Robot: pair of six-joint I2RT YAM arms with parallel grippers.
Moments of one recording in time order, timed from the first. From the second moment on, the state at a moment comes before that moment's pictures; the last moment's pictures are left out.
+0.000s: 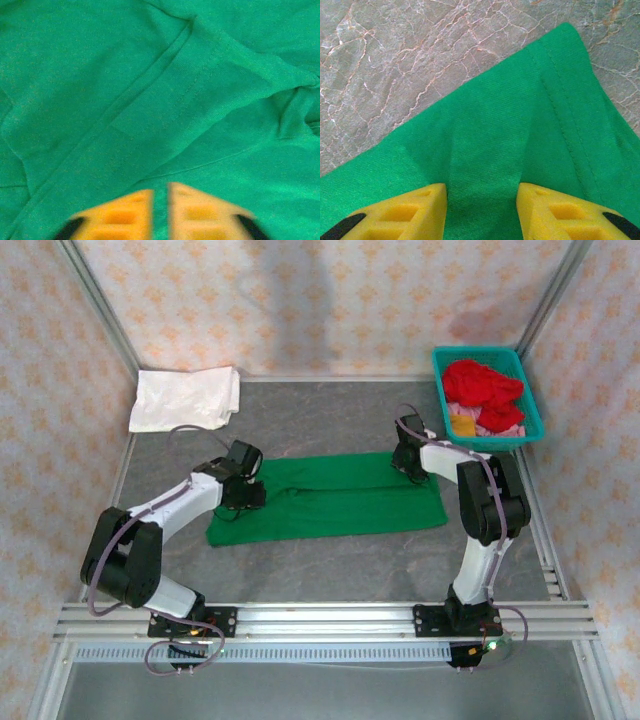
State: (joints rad) left arm -0.33 1.48 0.88 -0.62 -0.01 -0.41; right arm 0.24 1.88 1.14 -0.37 0.18 0.67
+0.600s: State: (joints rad) left arm -0.30 1.72 1.03 -0.57 -0.08 -0.38; right arm 0.24 1.88 1.14 -0.37 0.18 0.67
